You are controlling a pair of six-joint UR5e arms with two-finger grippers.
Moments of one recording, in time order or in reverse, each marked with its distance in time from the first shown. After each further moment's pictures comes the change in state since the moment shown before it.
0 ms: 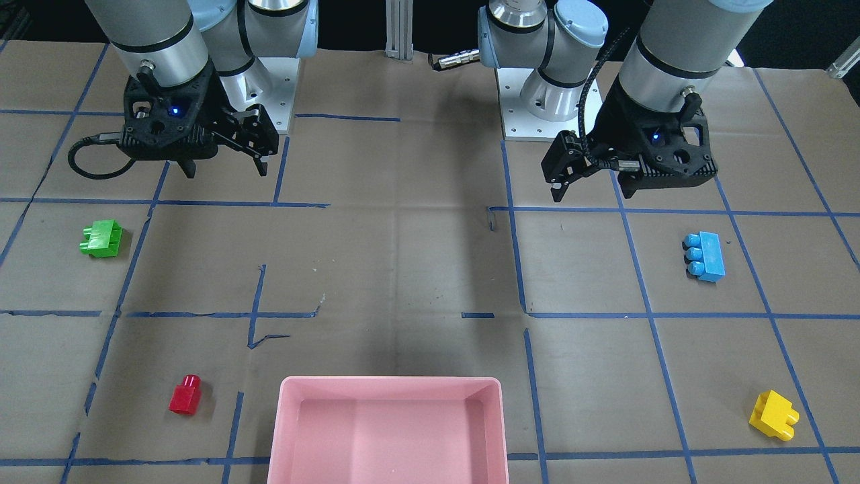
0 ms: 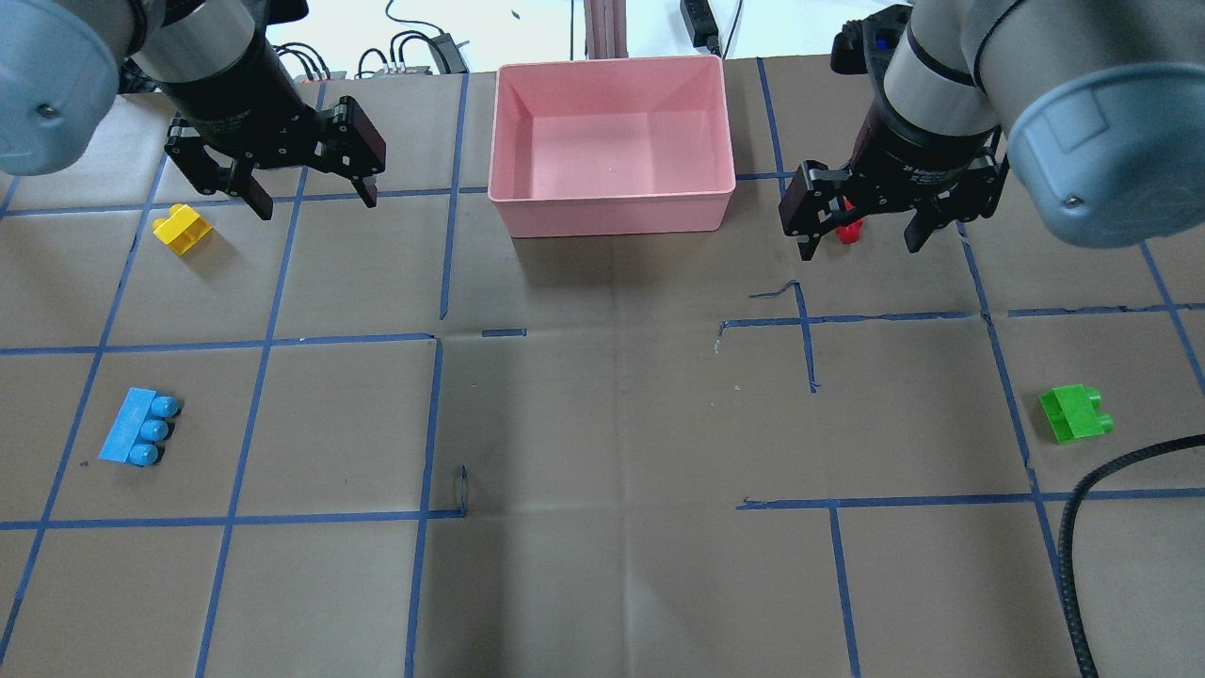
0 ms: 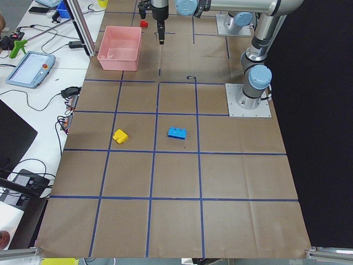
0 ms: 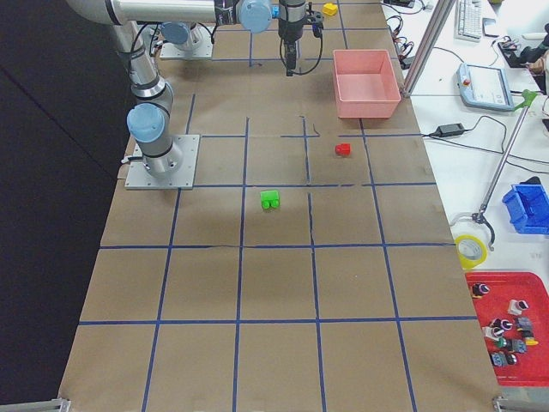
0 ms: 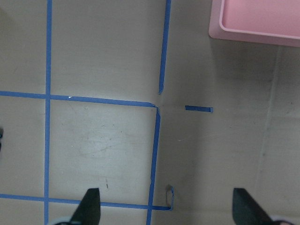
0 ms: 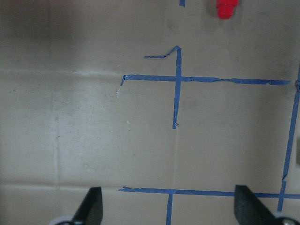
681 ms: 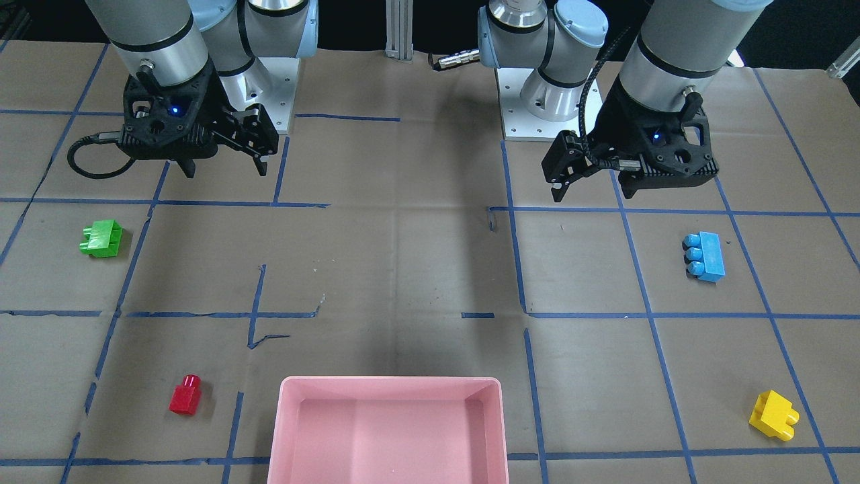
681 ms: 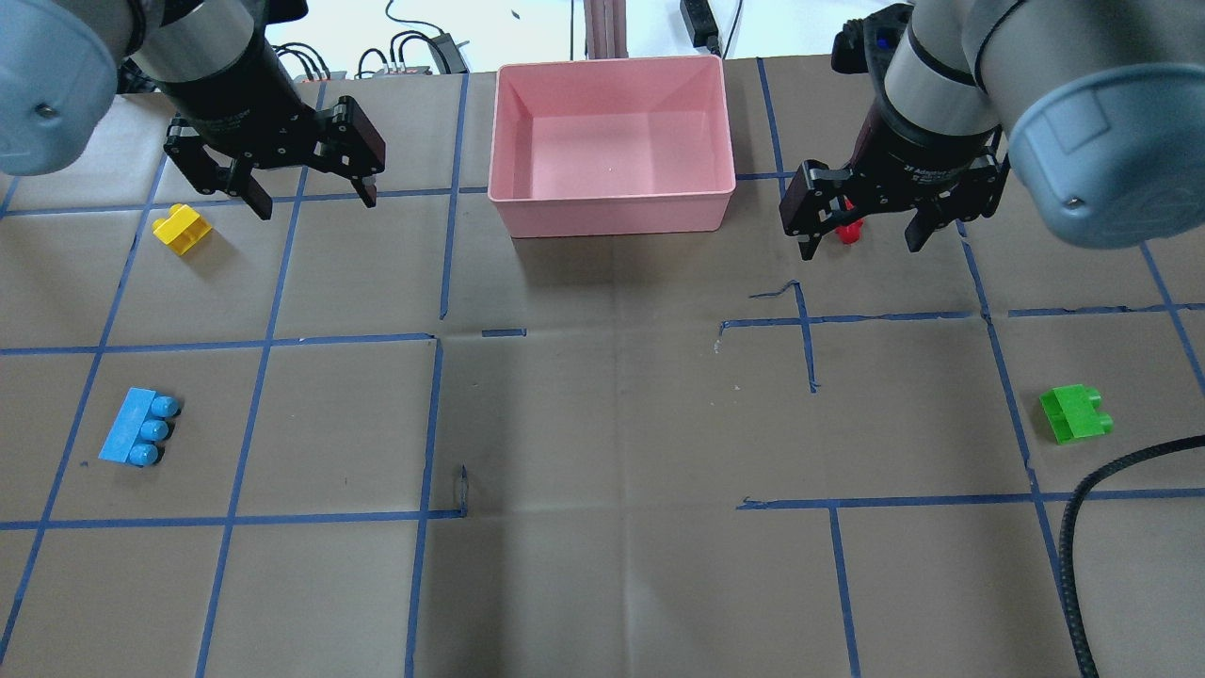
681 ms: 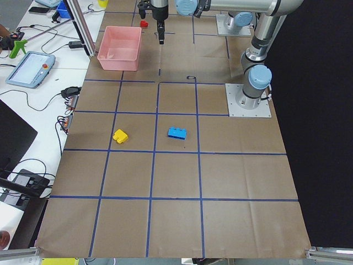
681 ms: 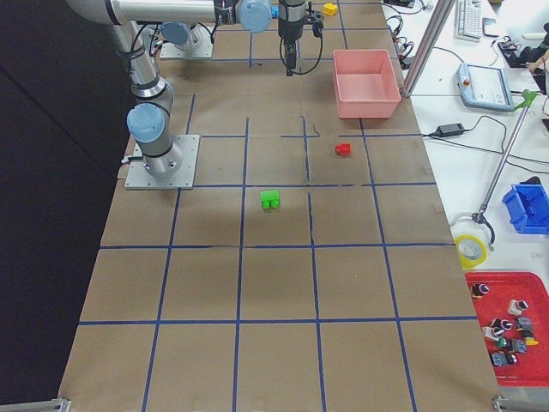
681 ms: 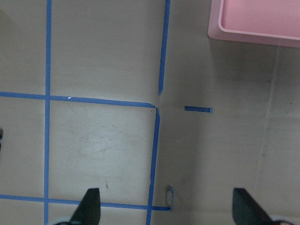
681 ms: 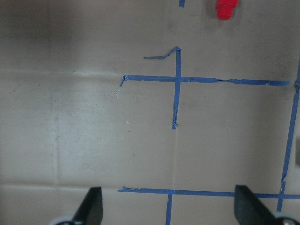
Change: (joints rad) left arm 0.010 0.004 -0.004 0.000 0.002 0.020; right arm 0.000 -0.001 0.000 -0.001 -0.001 -0.001
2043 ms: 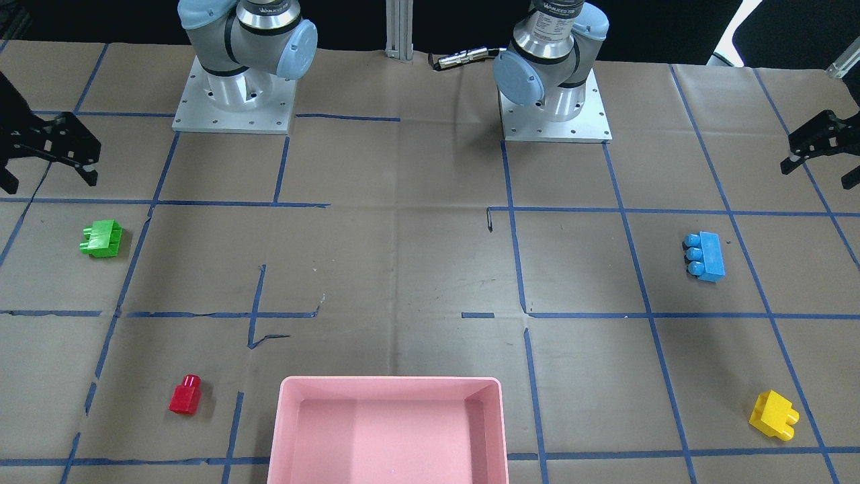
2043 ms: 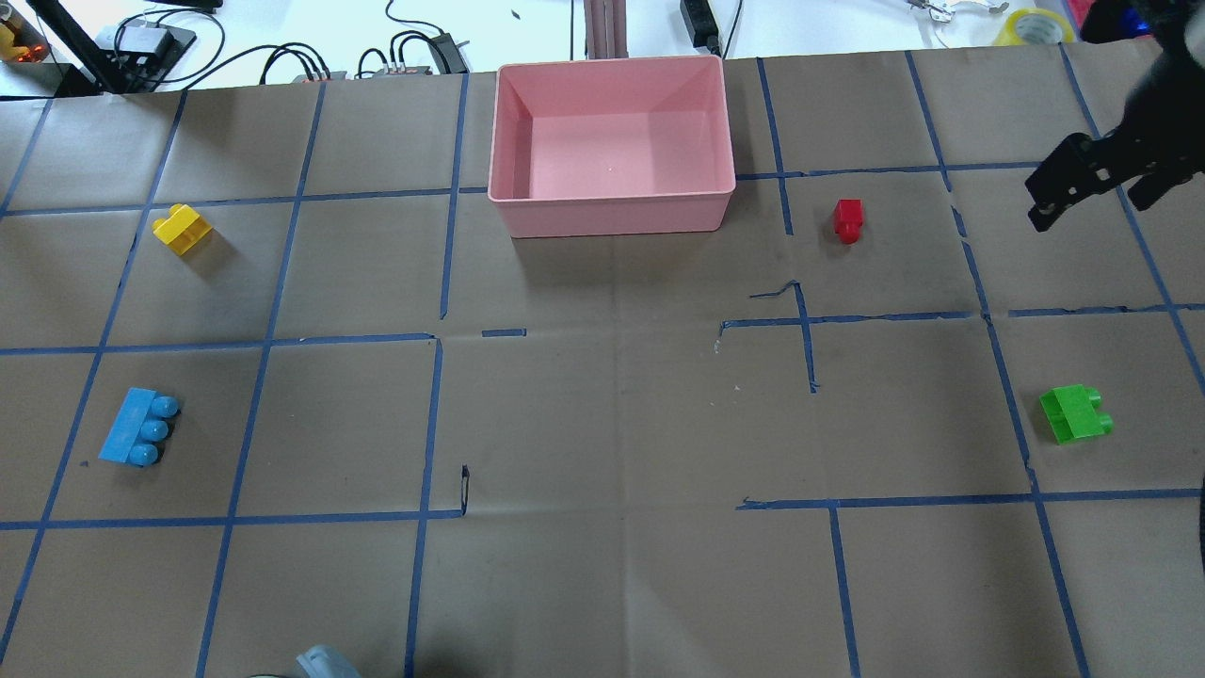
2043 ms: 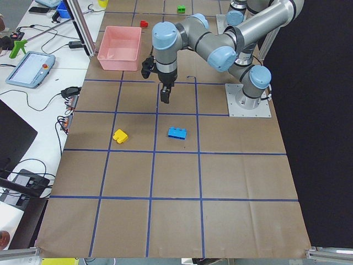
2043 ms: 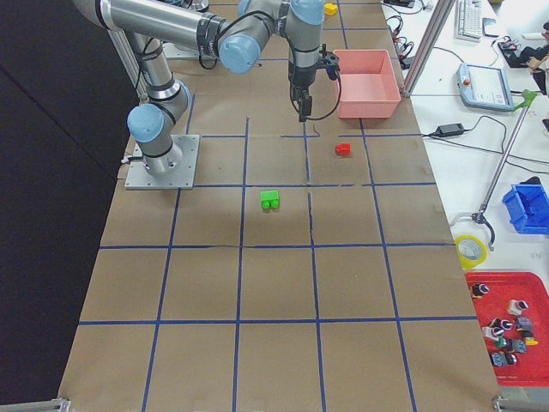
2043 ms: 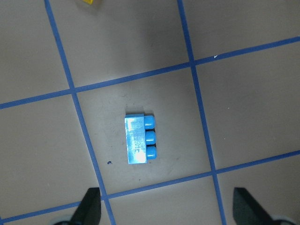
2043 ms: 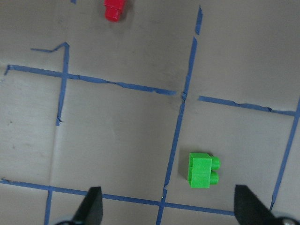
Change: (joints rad) left arm 0.734 0.012 -0.113 0.040 0.004 1.050; right arm -0.440 0.009 0.015 -0.030 -0.045 -0.558
